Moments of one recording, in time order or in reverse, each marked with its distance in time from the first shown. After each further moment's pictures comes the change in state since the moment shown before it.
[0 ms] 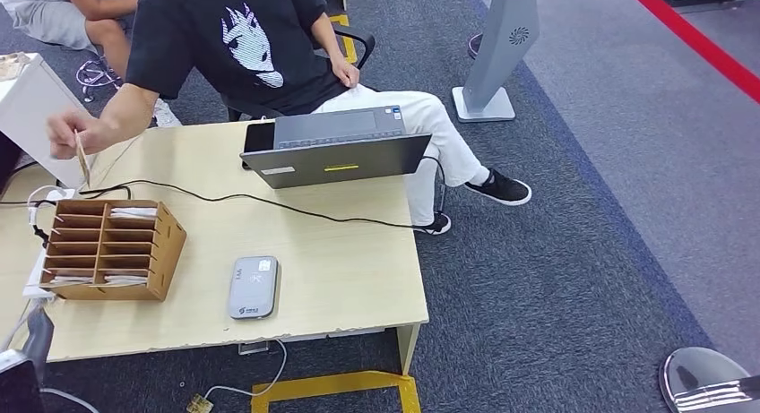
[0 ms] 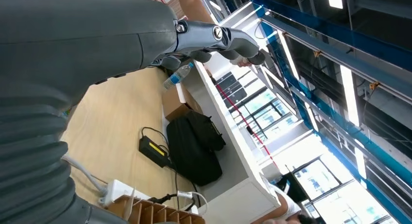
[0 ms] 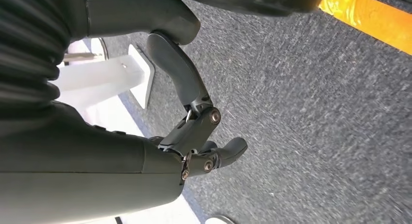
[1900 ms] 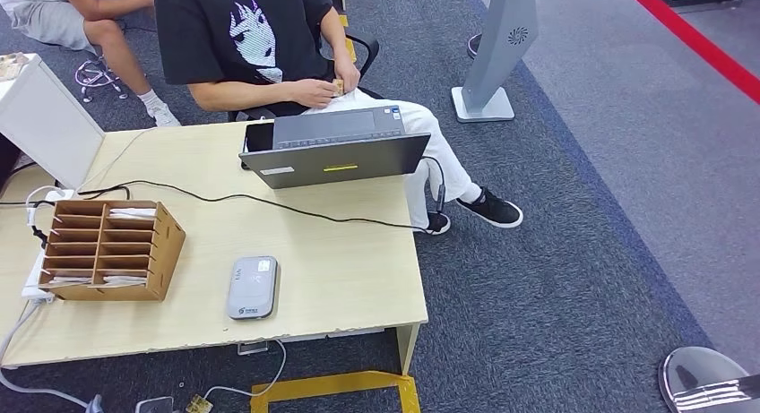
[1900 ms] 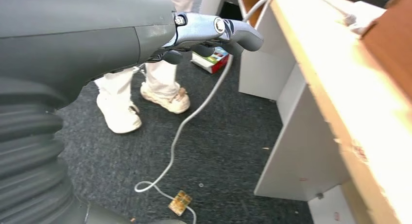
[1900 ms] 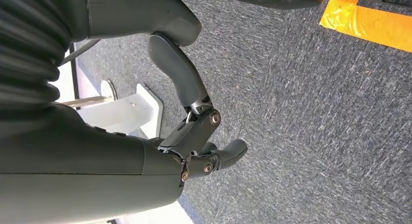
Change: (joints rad) left arm 0.015 -0.195 0.238 0.784 -0.068 0.007 -0.148; right arm 0.030 0.000 0.000 0.001 -0.201 -0.043 -0.045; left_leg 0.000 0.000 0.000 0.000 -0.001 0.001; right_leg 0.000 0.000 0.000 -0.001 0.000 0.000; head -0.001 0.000
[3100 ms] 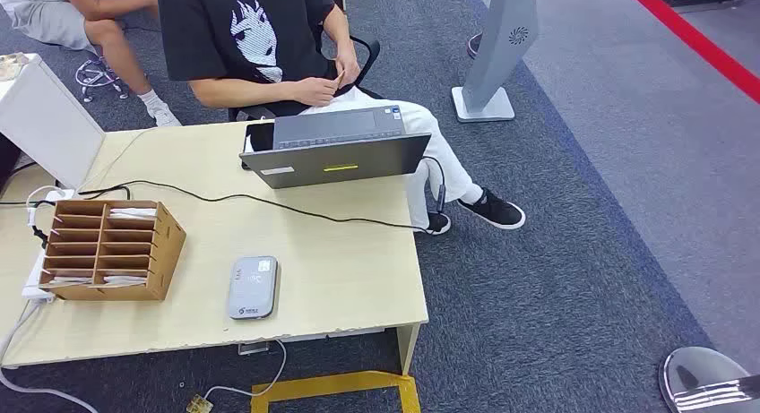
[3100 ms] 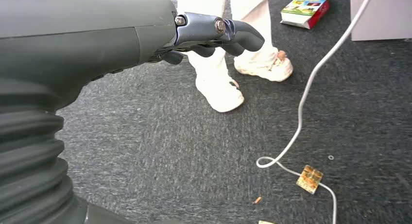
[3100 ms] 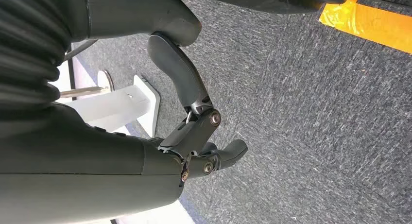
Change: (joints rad) left arm -0.157 0.038 0.640 0.510 -0.437 0.021 -0.067; right arm 0.000 0.000 -0.007 -0.001 0.049 0.006 0.001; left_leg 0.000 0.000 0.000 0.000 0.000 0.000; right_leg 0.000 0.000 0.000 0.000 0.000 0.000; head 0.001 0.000
